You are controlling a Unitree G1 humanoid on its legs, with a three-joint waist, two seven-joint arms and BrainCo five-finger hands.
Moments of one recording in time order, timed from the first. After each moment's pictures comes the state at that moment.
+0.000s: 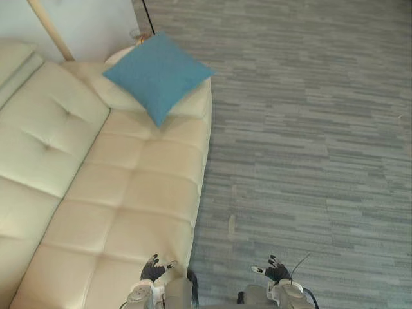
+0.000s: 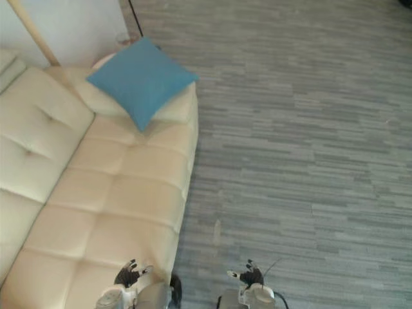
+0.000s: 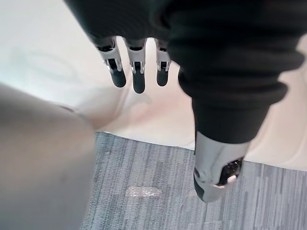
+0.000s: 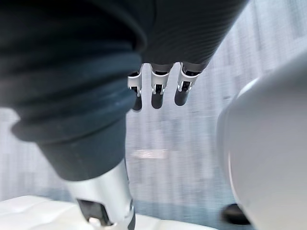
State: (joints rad) left arm 0.03 0.11 0.02 1.02 -0.12 -0.15 0.05; right arm -0.03 -0.04 -0.12 1.06 0.08 -0.13 -0.06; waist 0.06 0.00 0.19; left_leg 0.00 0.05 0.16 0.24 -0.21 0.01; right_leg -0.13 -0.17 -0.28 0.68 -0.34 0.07
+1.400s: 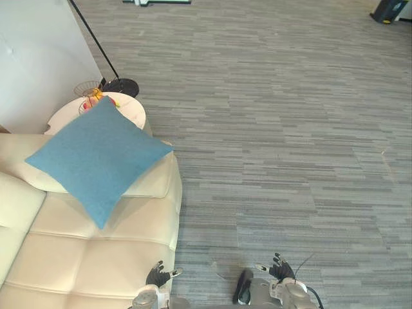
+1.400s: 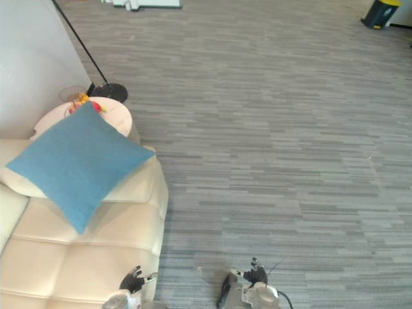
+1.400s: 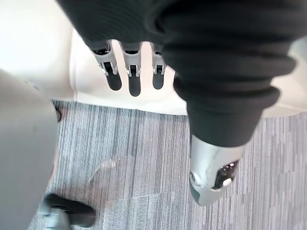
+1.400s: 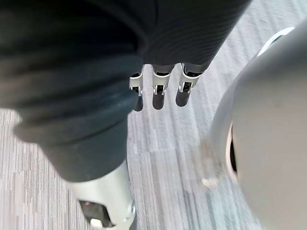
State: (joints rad) left arm 0.03 0.06 0.01 1.06 -0.09 -0.14 0.06; right arm 0.00 -0.07 -0.14 1.04 0.08 -0.13 -0.07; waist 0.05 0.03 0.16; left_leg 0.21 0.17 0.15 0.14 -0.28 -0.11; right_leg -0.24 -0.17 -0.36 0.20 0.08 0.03
